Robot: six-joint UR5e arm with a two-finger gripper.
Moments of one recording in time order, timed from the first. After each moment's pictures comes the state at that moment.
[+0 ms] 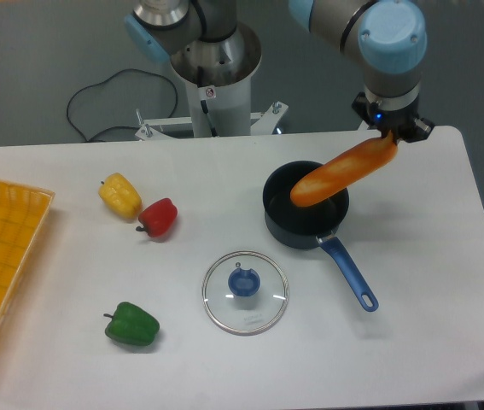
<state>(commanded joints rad) 2.76 -1.74 -1.63 -1.33 1.89 1.30</state>
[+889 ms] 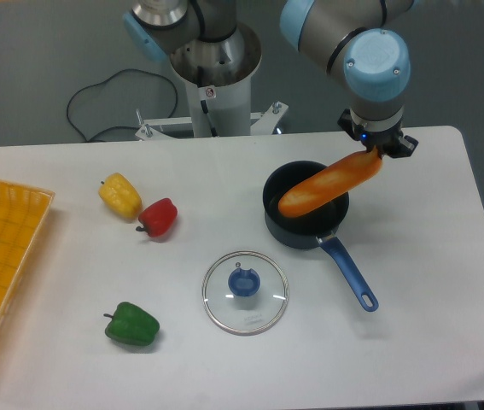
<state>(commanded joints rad) 2.73 -1.76 -1.66 -1.33 1.89 1.27</state>
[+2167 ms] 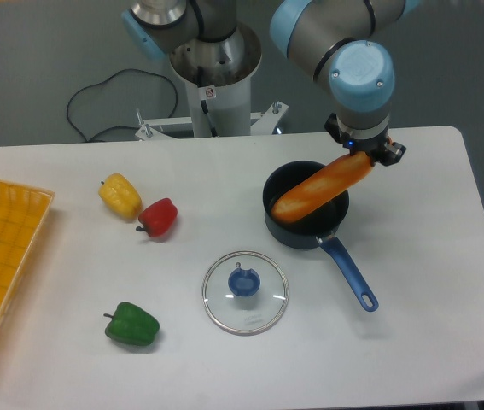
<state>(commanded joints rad) 2.68 -1.76 -1.68 -1.31 1.89 1.21</state>
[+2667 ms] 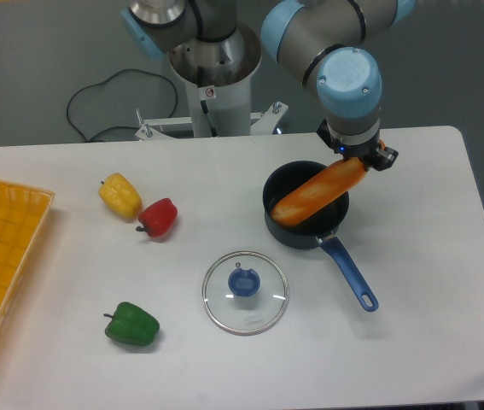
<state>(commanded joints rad) 2.68 -1.76 -1.68 -1.30 1.92 1.22</state>
